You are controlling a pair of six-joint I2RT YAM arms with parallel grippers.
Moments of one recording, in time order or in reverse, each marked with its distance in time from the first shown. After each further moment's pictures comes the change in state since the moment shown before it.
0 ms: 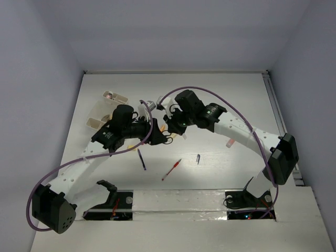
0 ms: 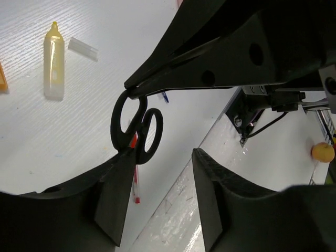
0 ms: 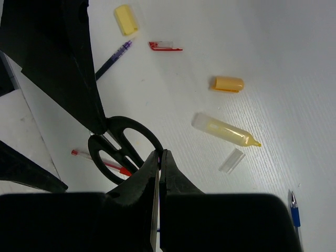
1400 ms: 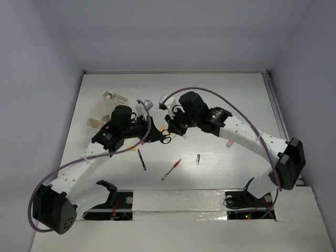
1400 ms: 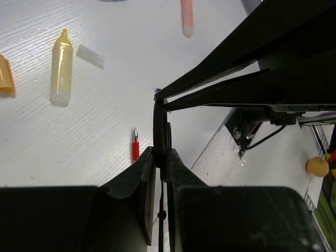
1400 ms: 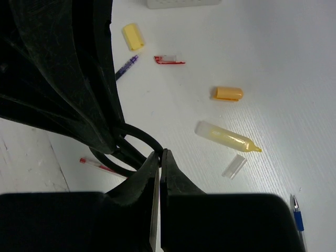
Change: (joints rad) left arm 0.018 -0.002 -0.041 0.079 0.008 -0.055; right arm 0.012 -0.074 -0.061 0.077 0.006 0.040
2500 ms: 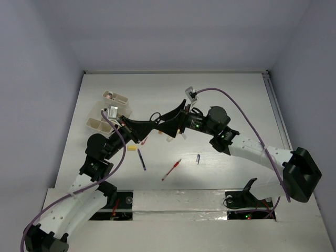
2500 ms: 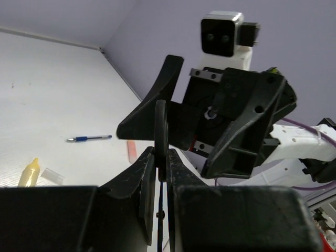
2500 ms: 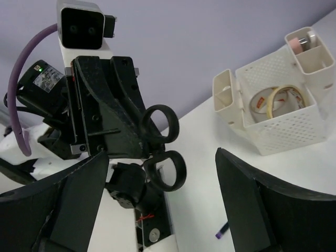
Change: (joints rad) left arm -0.002 -0.446 -0.320 0.634 -0.269 -0.425; right arm -0.040 -0.205 -0.515 1.184 -0.151 0.826
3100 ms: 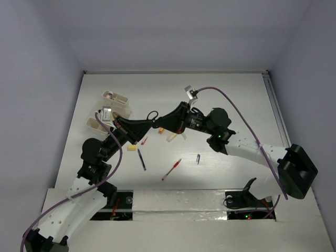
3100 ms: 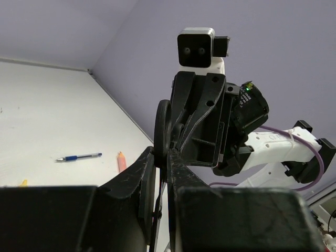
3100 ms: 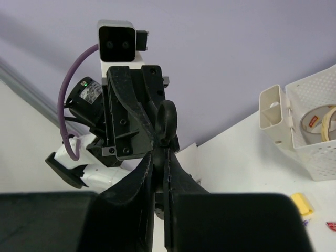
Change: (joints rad) left arm 0.002 -0.038 -0.008 0.061 -0.010 -0.027; right arm 0.001 0.063 0.003 0.224 -0.077 0.175
